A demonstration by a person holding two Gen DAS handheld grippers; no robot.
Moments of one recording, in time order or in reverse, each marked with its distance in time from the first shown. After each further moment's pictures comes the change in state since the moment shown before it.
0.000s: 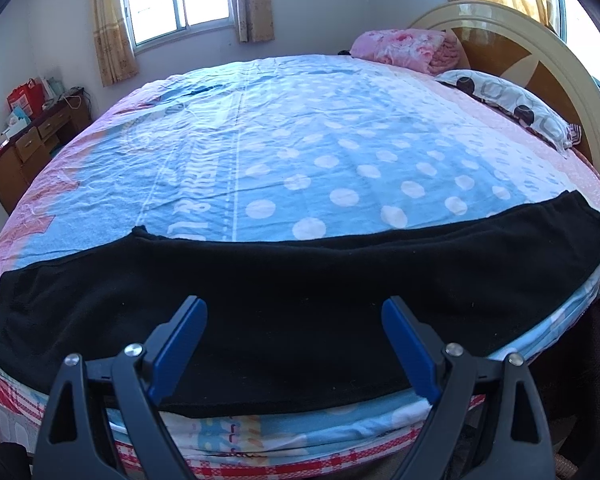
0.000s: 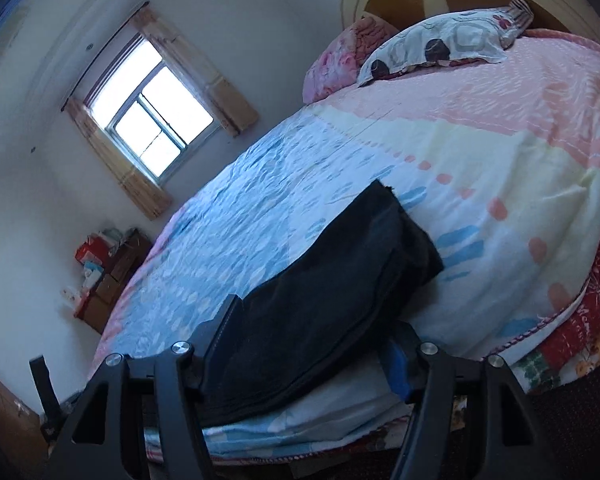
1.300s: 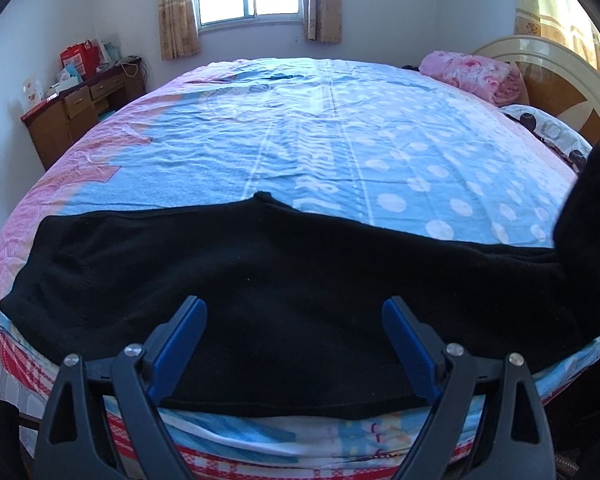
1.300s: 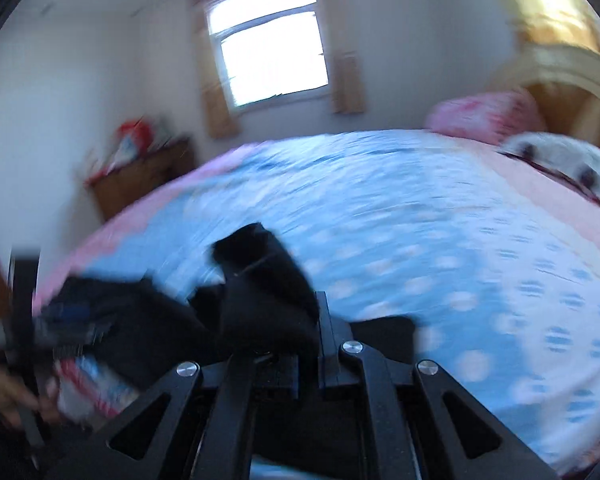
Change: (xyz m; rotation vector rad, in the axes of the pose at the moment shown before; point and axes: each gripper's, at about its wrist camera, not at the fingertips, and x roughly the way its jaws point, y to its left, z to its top) left arm 0.011 0.098 -0.025 -0.171 -0.012 0.111; right arm 0.064 0.198 -0.056 -0.518 0.016 0.017
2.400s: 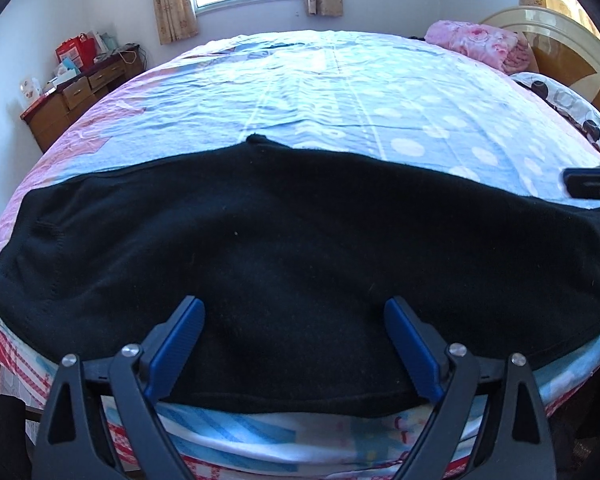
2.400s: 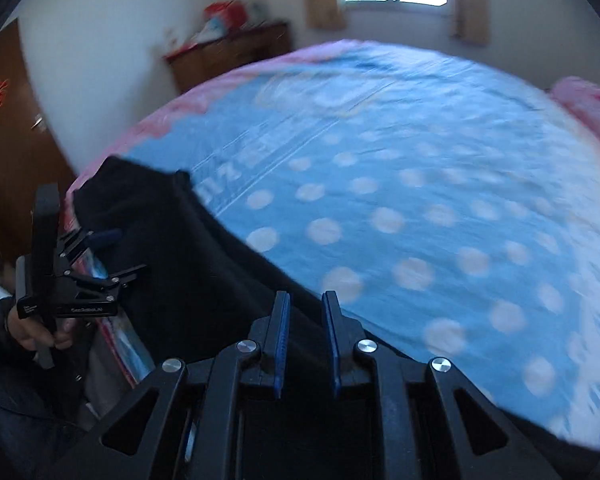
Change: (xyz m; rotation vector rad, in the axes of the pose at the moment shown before) left arm 0.034 -0.006 -0.024 0.041 0.082 0.055; right arm 0.160 0.041 0.023 -0.383 0.493 0.364
